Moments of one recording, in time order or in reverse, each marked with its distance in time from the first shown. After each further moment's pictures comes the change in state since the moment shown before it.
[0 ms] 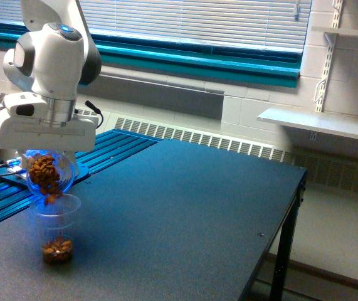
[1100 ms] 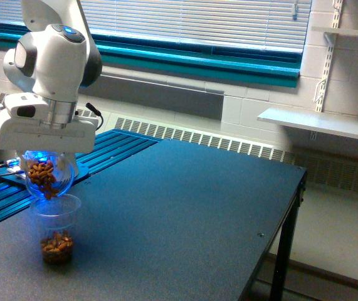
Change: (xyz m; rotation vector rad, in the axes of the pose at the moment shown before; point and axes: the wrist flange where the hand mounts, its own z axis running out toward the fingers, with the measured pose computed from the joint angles) arm 0.005 -0.002 0.001 -0.028 0.008 -0.018
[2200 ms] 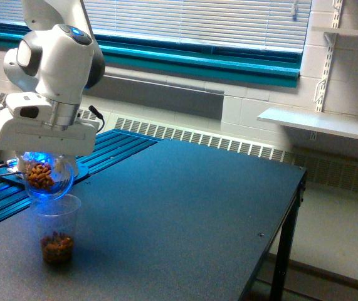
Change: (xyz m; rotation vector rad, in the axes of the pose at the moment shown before) arm 0.013 -0.012 -0.003 -0.055 0.025 -0.050
